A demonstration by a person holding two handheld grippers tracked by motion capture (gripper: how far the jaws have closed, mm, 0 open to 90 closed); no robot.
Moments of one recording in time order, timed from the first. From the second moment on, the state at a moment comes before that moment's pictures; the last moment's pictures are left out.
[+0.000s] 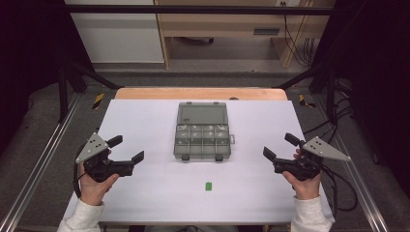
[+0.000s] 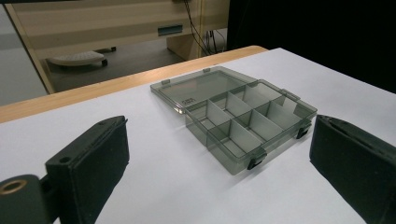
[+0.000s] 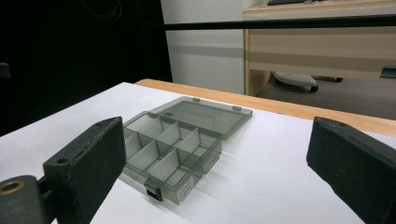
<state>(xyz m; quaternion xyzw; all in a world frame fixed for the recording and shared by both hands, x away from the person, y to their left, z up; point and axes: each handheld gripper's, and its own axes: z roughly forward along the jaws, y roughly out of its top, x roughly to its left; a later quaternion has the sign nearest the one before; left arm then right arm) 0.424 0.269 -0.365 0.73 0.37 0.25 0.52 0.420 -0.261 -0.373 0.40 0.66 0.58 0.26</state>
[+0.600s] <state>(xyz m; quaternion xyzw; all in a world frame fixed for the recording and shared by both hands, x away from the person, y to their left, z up) 0.419 0.226 -0.377 0.75 0.36 0.22 0.52 0.422 -0.257 -0.377 0.39 0.67 0.57 0.26</state>
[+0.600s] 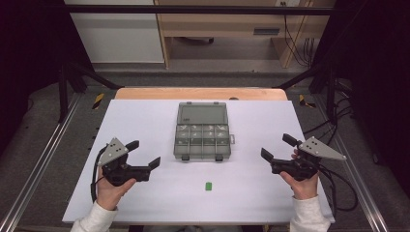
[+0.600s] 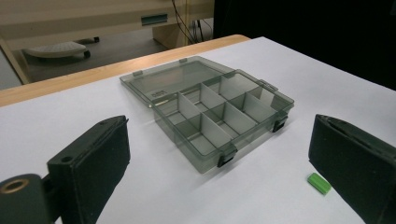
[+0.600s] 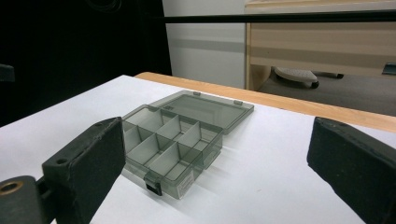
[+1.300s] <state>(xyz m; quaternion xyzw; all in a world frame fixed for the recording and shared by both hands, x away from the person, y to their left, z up) 0.416 0.156 -0.414 0.79 0.34 0.17 0.47 0.423 -0.254 -0.378 0.39 0.68 0.57 0.26</state>
